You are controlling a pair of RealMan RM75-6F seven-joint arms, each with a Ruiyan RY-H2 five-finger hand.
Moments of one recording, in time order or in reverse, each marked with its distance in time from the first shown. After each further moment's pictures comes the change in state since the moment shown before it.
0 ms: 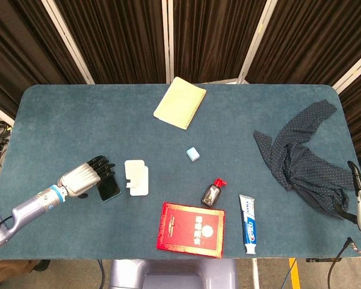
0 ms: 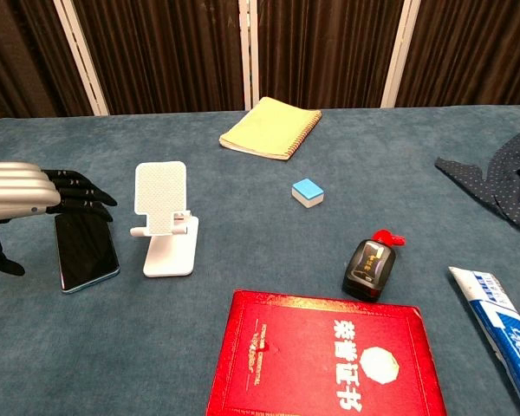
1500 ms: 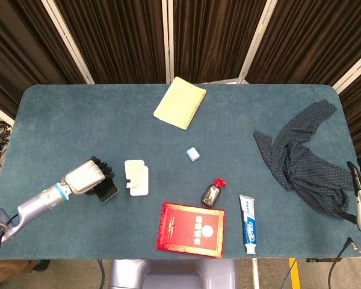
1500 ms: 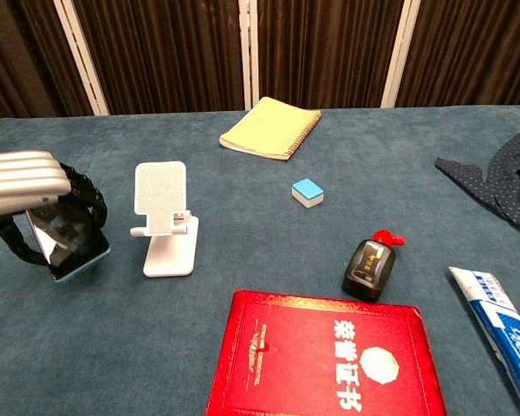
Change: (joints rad) left arm 0.015 -0.176 0.069 0.337 -0.005 0.298 -0.123; right arm 0.001 0.005 -0.005 -0.003 0.004 -0.013 0.016
